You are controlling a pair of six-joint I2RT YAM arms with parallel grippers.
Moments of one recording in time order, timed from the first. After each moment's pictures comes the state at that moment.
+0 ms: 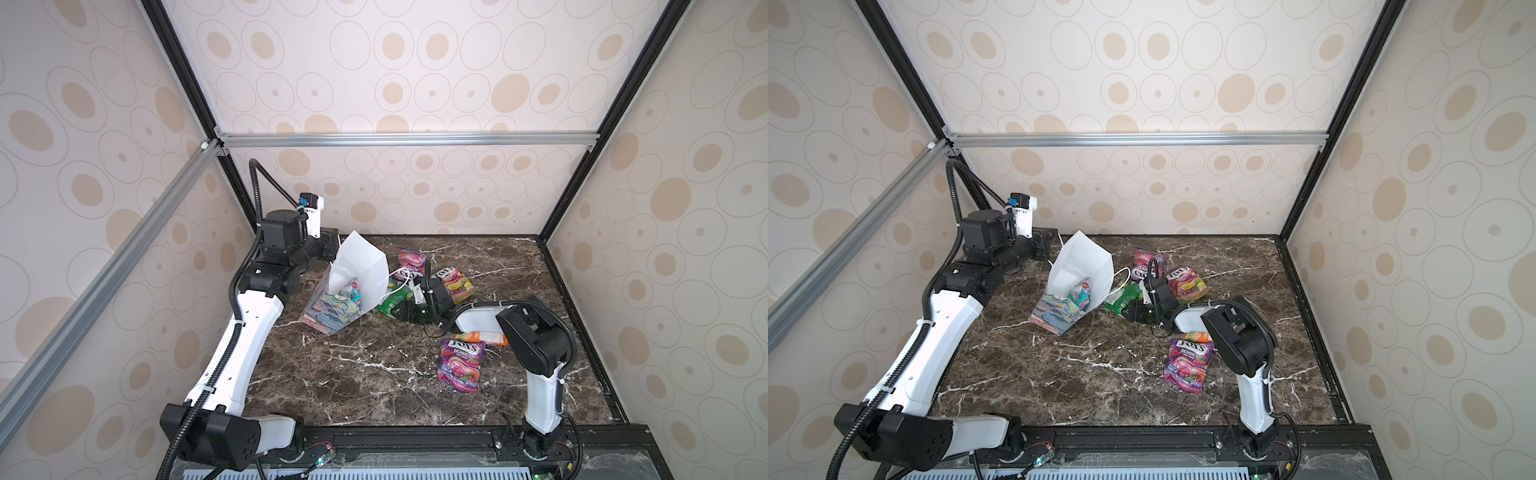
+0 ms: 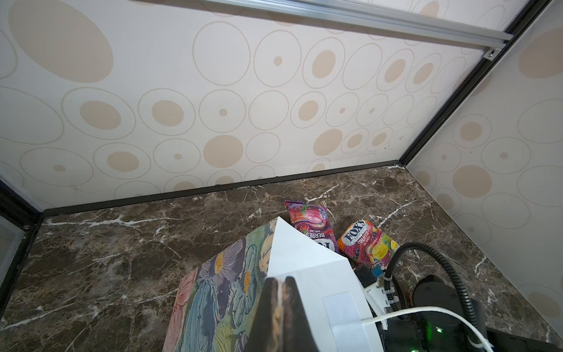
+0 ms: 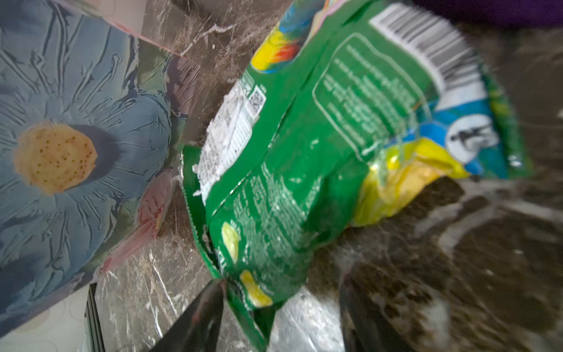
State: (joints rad) left arm -0.16 1.30 1.43 -0.47 0.24 -0.11; right arm 0.62 2.00 1.06 0.25 -0.35 0.71
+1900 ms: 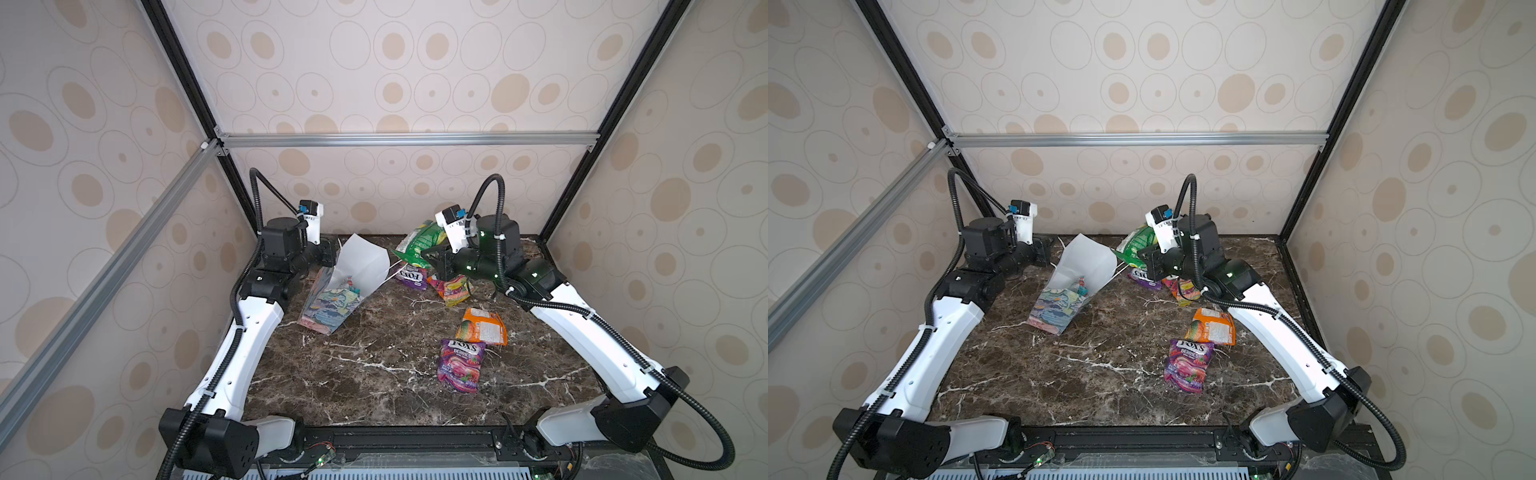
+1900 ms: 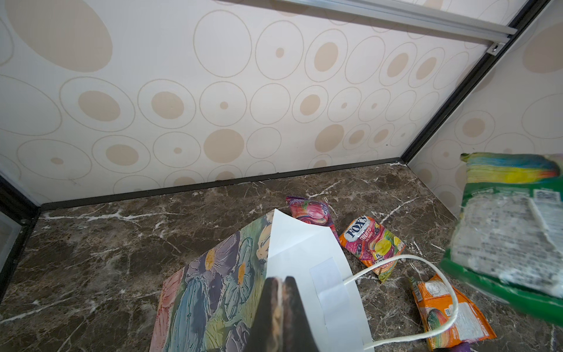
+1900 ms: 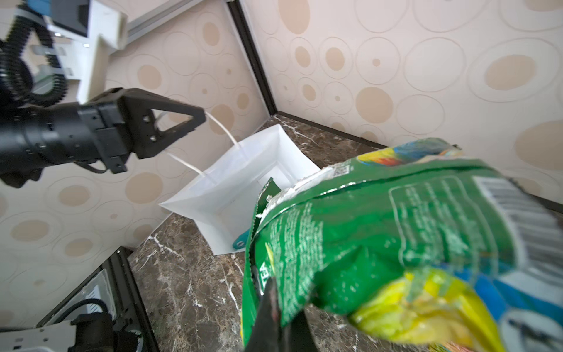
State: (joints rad) left arm -0.16 1.27 1.34 -0.41 0.24 -0.11; right arm 0.63 1.42 1.58 -0.55 -0.27 0.20
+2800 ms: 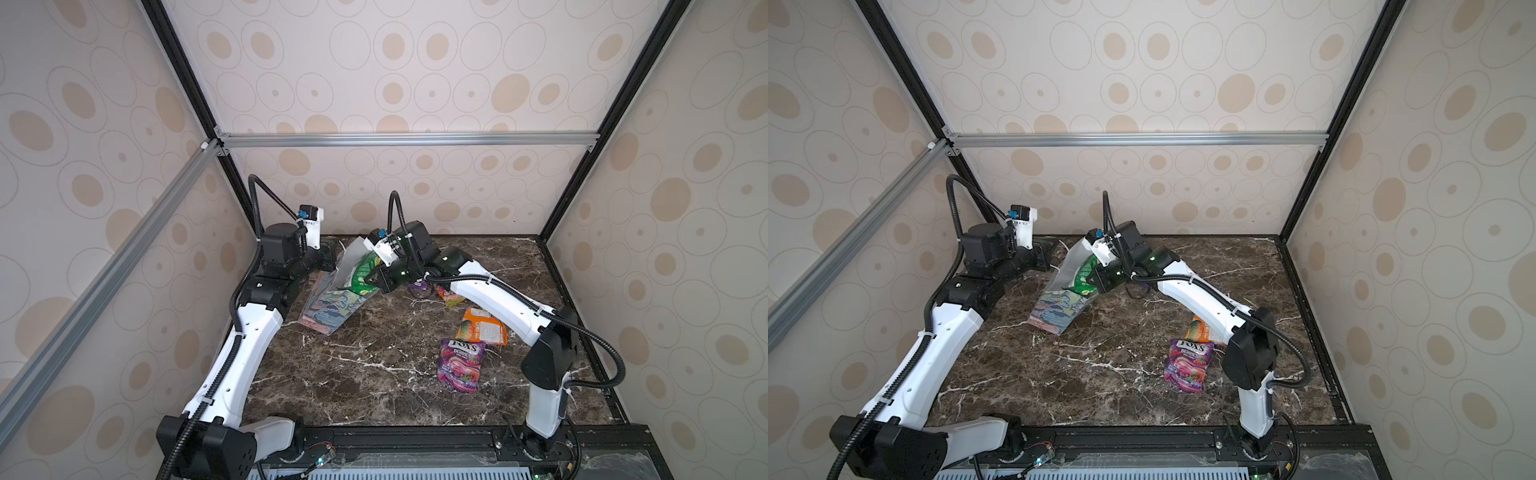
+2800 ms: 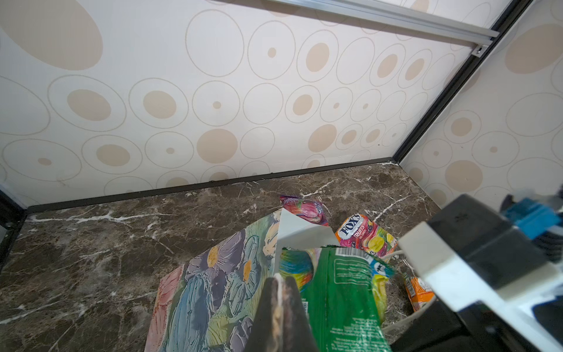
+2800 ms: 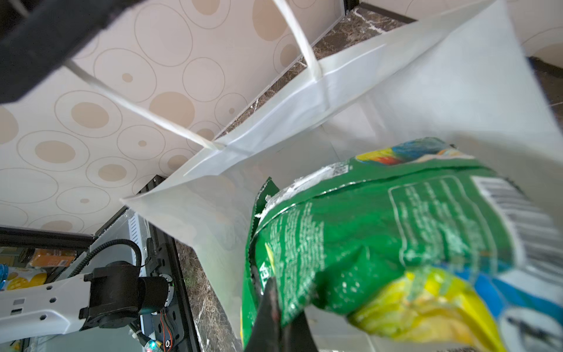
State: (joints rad) left arm -0.16 1.23 1.28 -0.37 0.27 -0.11; right arm 0.77 1.94 1.91 -0.65 -0.44 0.17
